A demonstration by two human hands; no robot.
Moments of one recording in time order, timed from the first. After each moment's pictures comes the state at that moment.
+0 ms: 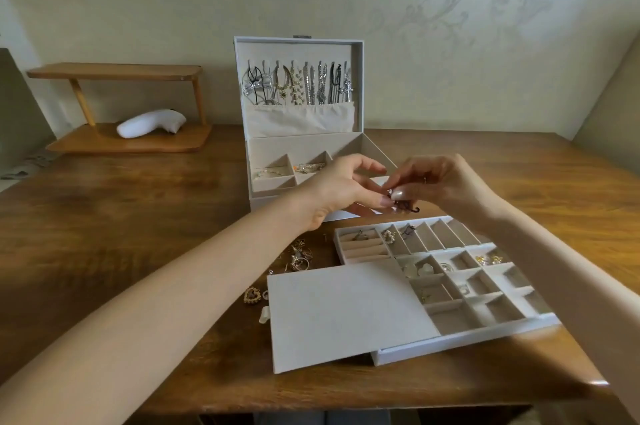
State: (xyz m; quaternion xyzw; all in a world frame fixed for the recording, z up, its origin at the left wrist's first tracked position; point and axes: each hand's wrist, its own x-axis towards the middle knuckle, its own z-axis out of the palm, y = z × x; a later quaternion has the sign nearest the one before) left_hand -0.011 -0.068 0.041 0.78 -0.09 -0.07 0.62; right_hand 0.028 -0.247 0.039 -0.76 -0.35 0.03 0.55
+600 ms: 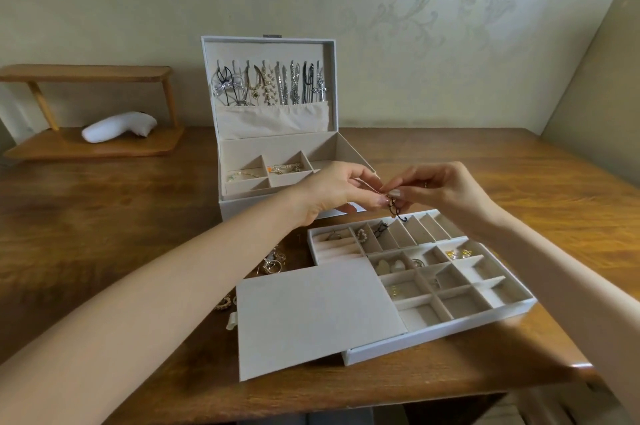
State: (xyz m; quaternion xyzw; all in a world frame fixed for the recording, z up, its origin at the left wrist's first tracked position) left_hand 0.016 -0.091 0.031 0.81 -0.11 -0.10 0.56; right_hand 0.033 -0.283 0.026 -0.78 -0.29 0.01 0.56
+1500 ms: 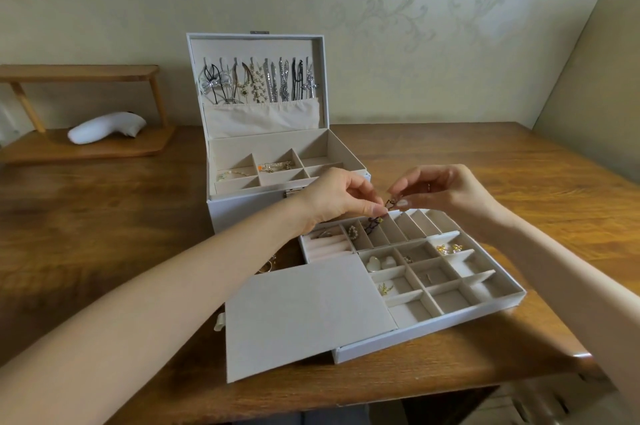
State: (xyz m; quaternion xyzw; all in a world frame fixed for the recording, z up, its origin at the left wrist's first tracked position) left_hand 0.016 -0.102 0.016 0.82 -0.15 -0.07 0.54; right_hand 0.033 -0.306 0.020 -0.76 -0.27 0.05 0.58
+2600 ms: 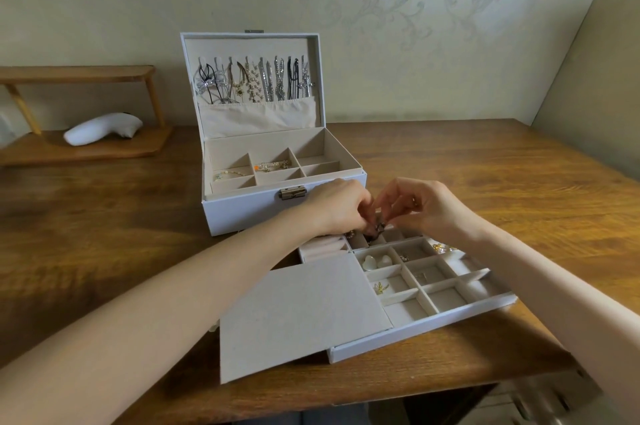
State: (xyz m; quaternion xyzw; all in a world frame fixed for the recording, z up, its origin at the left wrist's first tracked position) left_hand 0.025 -0.119 0.009 0.97 -0.17 -0.01 0.18; right_hand 0.031 -0.301 0.002 -0.85 -0.32 0.00 0.42
